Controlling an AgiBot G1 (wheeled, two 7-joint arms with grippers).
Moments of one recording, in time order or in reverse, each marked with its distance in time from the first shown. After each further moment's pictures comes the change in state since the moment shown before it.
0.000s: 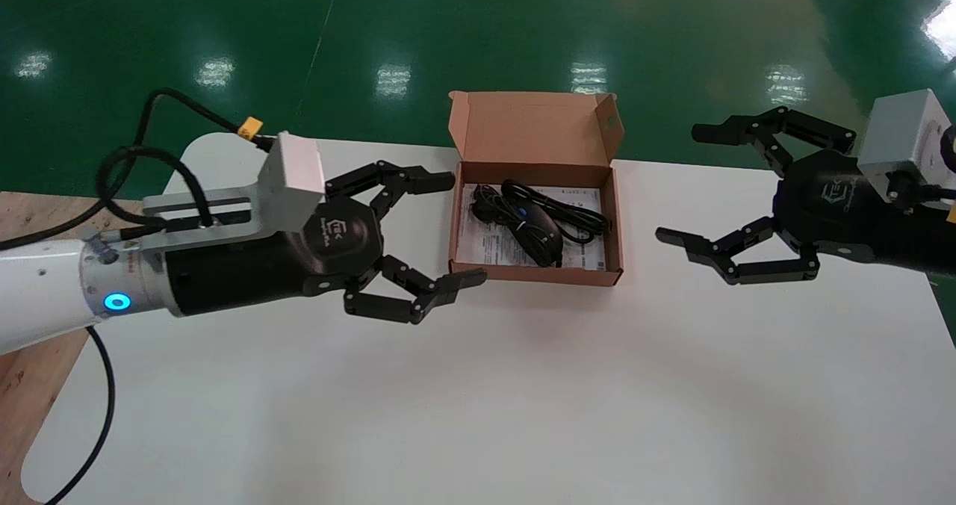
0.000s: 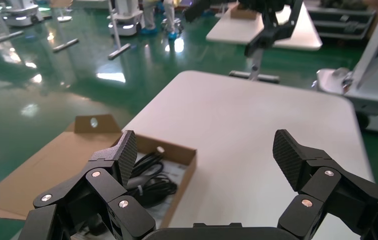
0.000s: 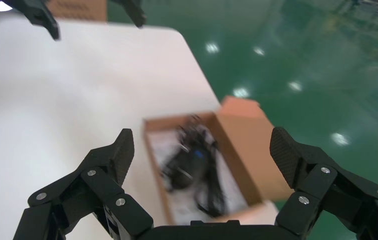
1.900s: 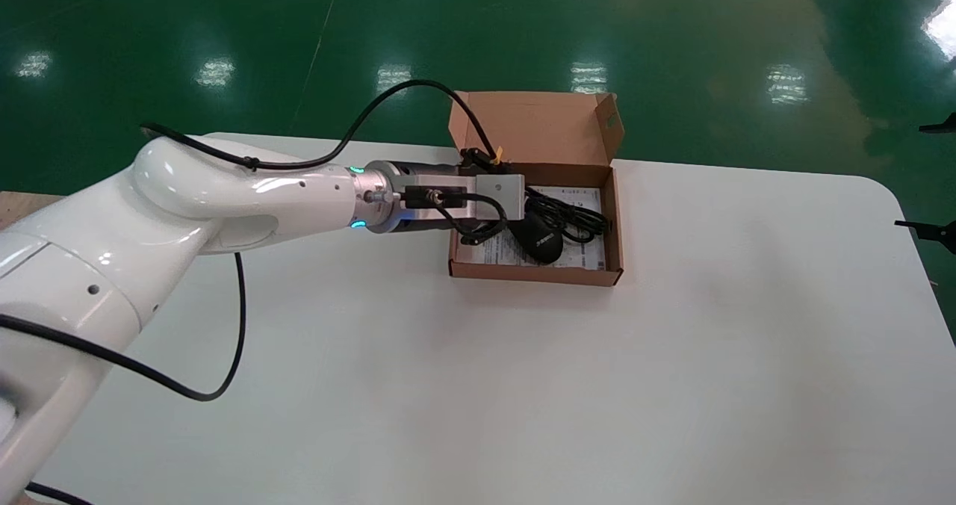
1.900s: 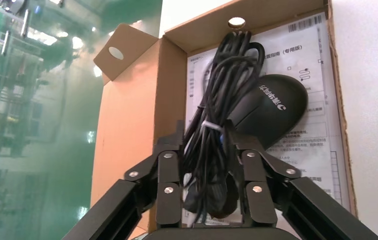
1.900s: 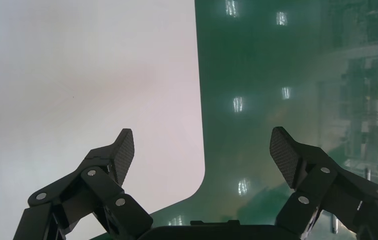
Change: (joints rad) left arm -0.380 0.506 0.551 0.561 0.291 -0.514 0.502; right arm 0.636 -0.066 -0.249 -0.862 -0.619 0.136 -0.778
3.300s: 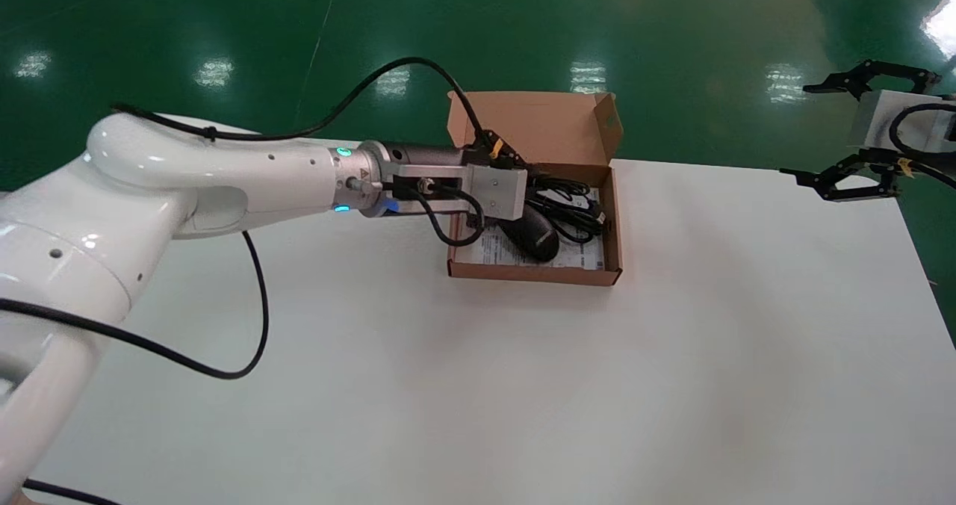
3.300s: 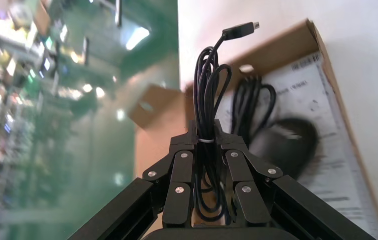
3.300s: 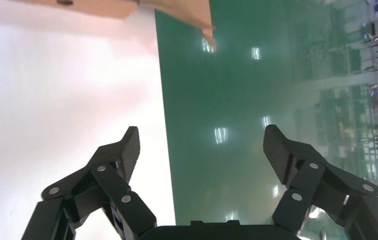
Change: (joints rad) left arm -0.038 0.003 -0.314 0.114 0.094 0.237 0.315; right arm -0.089 -0.172 0.083 -0.006 0.120 0.093 -0.017
